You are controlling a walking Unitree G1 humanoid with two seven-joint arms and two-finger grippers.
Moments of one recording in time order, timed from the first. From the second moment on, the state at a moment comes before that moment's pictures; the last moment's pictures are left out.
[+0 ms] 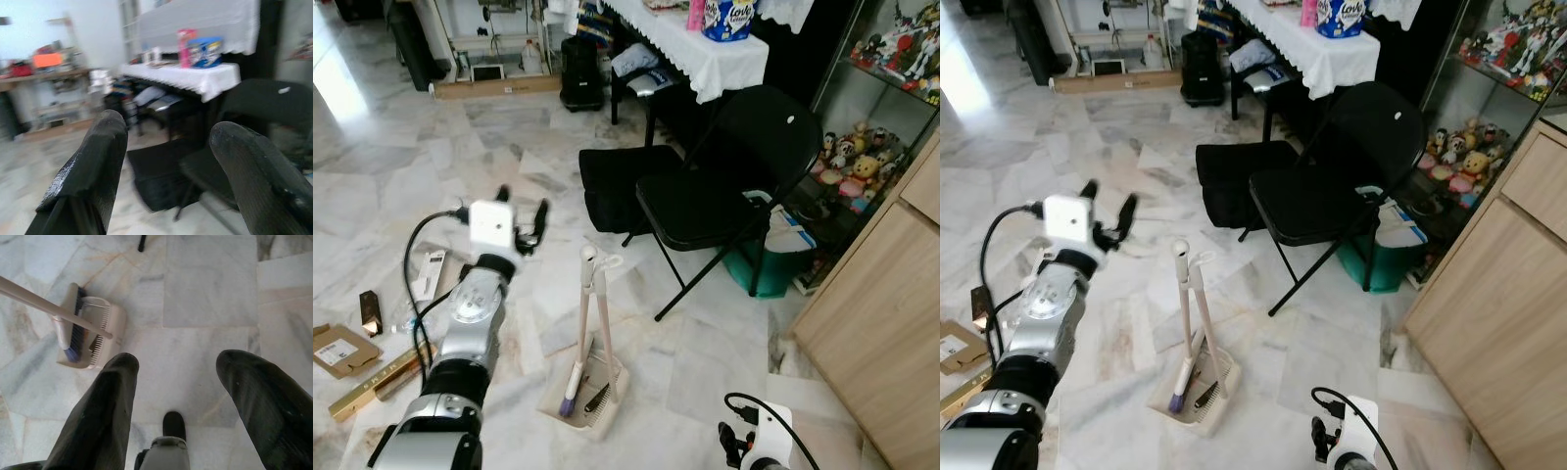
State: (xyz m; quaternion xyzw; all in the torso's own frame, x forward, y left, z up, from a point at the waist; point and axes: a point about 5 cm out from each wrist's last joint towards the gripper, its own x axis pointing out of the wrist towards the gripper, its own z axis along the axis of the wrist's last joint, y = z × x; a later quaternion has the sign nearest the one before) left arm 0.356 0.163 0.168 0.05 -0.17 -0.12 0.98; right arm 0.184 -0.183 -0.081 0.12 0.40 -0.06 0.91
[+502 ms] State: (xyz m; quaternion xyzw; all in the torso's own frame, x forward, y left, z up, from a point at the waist) left arm 0.332 0.141 0.158 0.01 -0.14 -0.19 0.97; right arm 0.186 -0.182 -0.080 0.12 0.40 -0.06 0.91
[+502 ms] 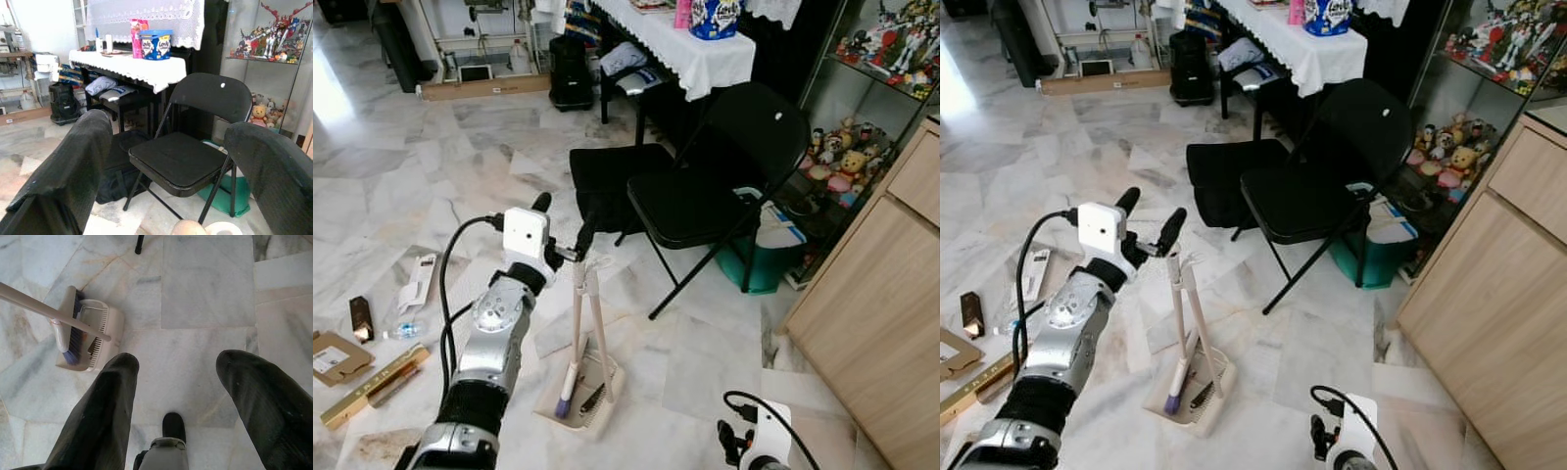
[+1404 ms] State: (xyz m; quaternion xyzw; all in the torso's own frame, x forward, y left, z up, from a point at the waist) left arm 0.341 0.100 0.156 0.08 -0.10 -0.16 0.98; right arm 0.164 -0.194 -0.088 0.12 0.42 -0.06 0.90
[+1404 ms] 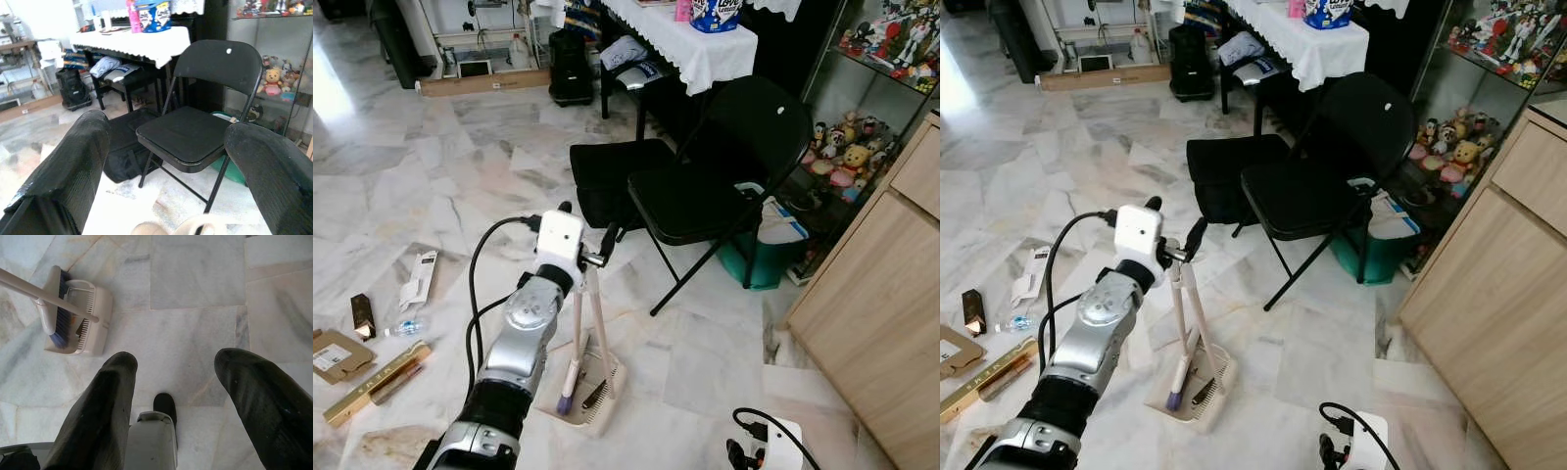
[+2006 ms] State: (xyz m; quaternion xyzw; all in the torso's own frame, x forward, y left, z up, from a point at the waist) left arm 0.344 0.108 0.134 0.11 -0.05 -0.10 0.99; right arm 0.164 -0.186 -0.089 0.11 0.42 -0.05 0.90
